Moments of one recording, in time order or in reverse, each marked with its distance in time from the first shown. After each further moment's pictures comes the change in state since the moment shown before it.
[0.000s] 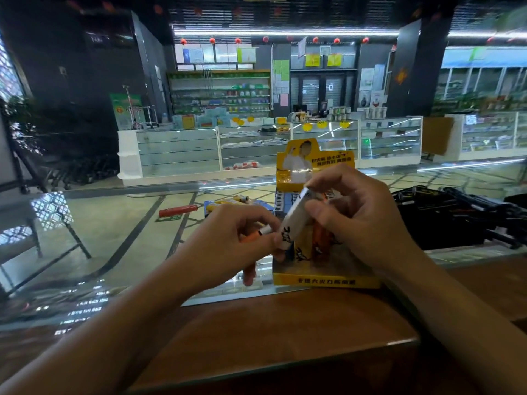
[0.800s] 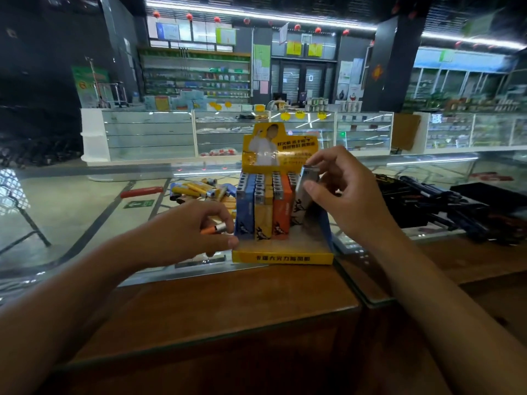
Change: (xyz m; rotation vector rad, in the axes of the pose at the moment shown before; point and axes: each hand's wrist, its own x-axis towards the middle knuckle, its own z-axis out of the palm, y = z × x) left_hand 0.010 -0.026 0.002 0.195 -0.197 -0.163; right_hand -0.011 0.024 -0.045 -0.201 0.048 0.086
